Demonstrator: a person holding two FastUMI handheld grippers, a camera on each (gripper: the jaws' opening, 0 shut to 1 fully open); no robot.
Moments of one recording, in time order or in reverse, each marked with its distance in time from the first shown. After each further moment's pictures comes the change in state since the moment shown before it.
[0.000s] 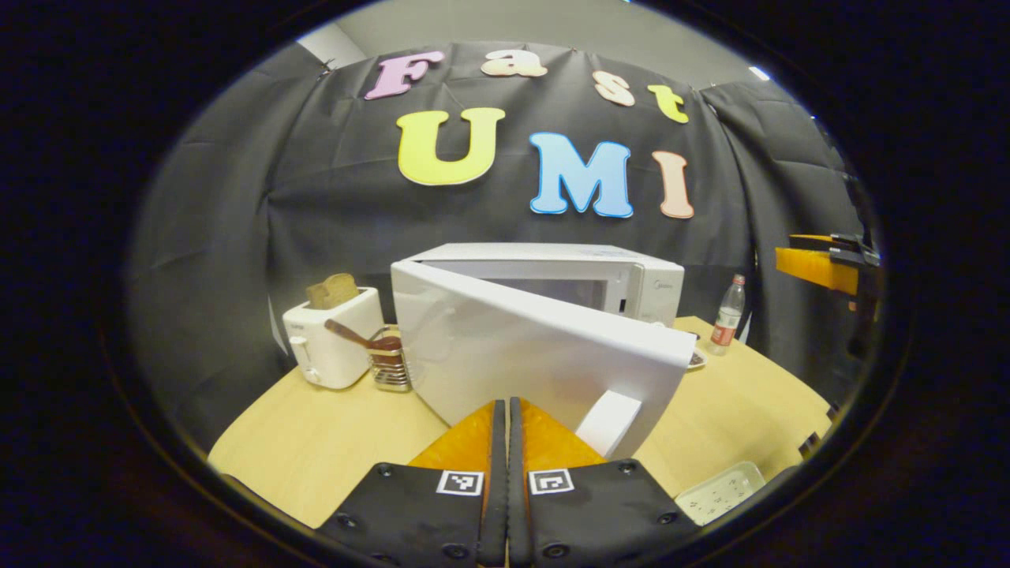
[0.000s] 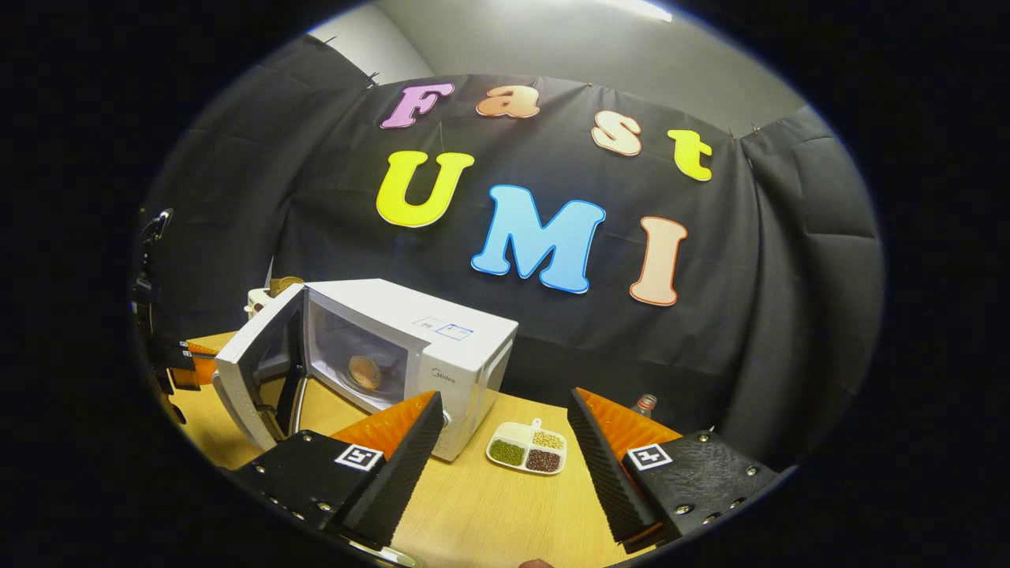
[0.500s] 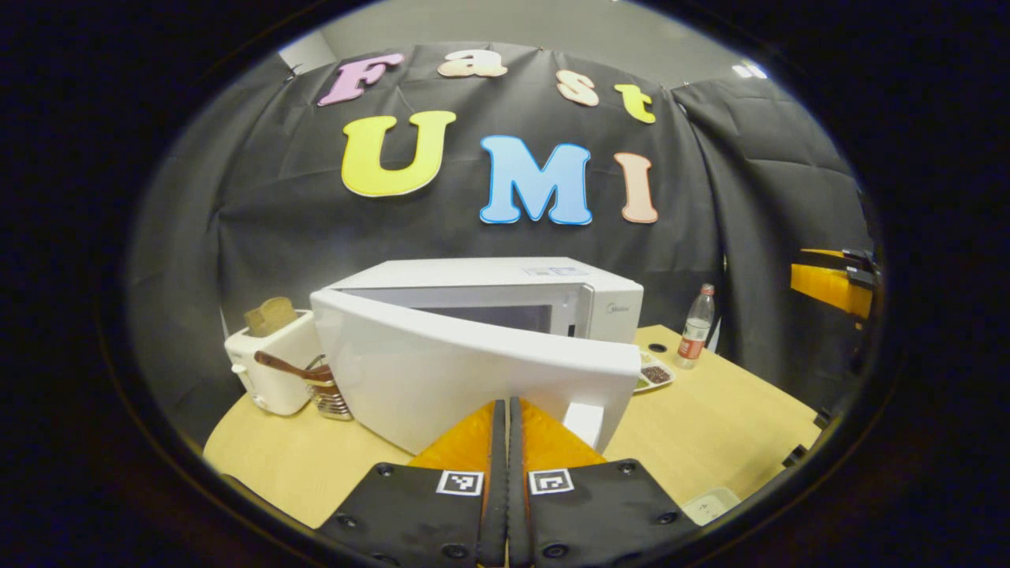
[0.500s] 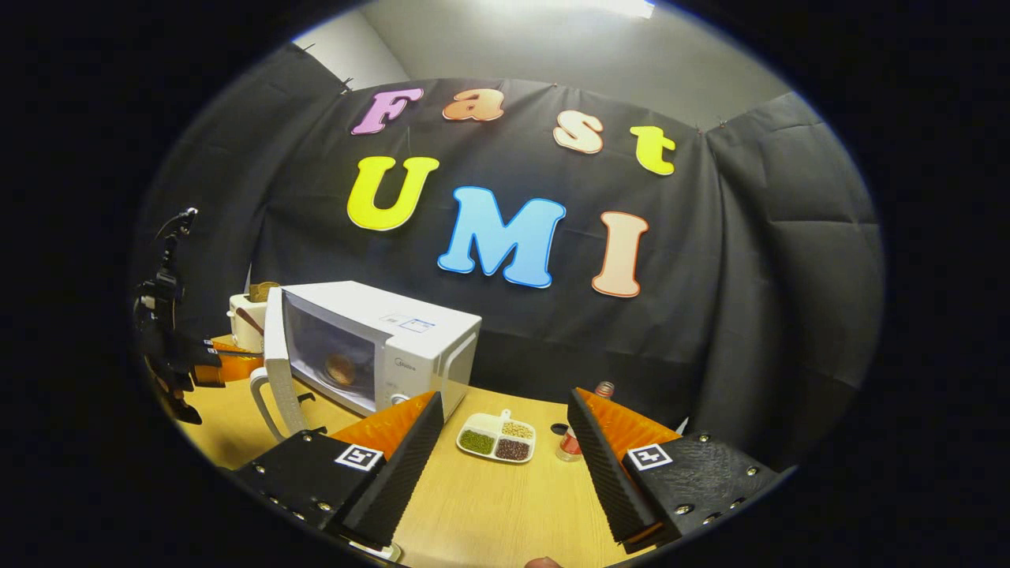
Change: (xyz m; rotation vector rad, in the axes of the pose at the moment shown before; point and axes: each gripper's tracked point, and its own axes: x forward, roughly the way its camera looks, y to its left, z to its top) left arm 0.052 -0.065 0.035 0.034 -0.020 -0.118; right arm -0.032 -0.051 -0.016 0.048 0.010 -0.096
